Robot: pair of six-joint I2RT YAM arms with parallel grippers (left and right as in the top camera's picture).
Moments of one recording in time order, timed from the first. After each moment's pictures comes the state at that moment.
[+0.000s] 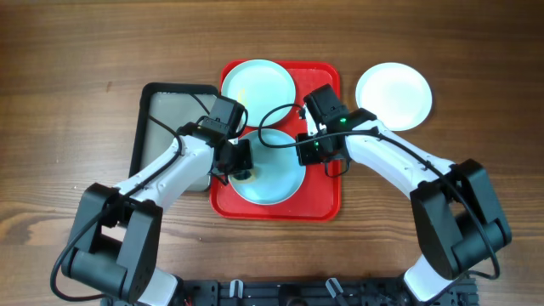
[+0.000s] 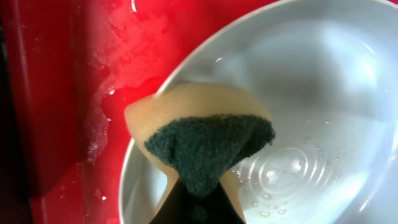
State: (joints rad) left arm -0.39 1.69 0.95 -0.59 0.16 -0.48; right arm 0.49 1.81 1.10 -0.59 -0.22 0.34
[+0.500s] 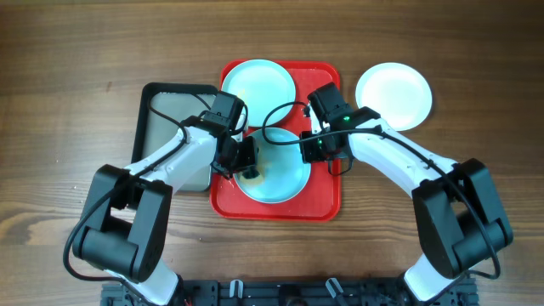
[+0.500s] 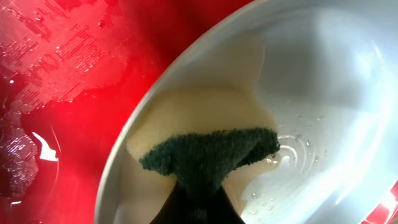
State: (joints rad) left arm -0.38 1.80 0.99 -0.58 0.31 -0.49; right arm 0.48 1.81 1.10 -0.59 -0.20 0.34
